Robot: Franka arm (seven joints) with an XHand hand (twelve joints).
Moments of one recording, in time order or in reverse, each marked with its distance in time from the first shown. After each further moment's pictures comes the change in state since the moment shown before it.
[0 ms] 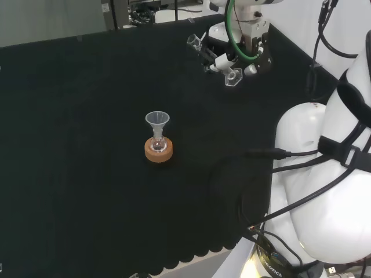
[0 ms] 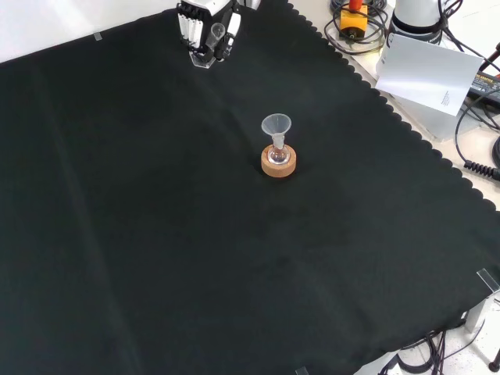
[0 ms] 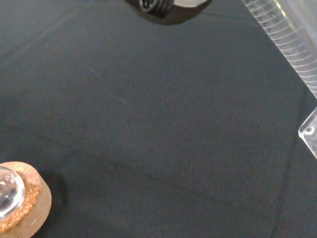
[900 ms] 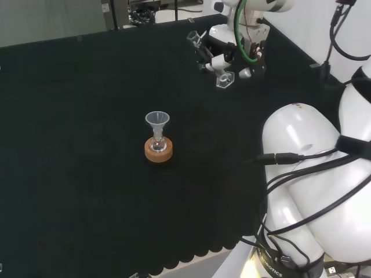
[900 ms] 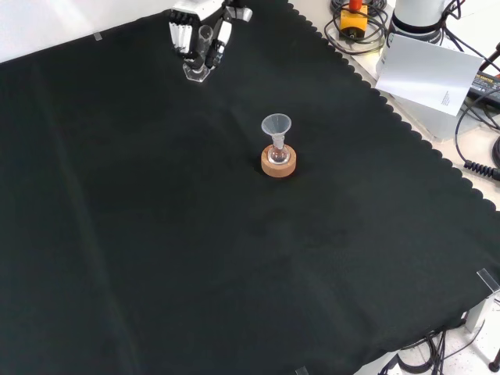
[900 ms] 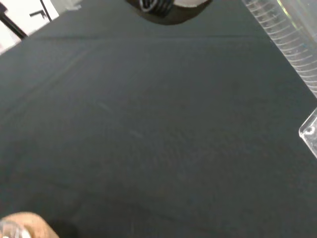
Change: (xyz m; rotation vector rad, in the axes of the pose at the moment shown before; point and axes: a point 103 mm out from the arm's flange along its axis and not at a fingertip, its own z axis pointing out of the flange) arm -0.009 0.027 0.018 -0.101 0.138 -0.005
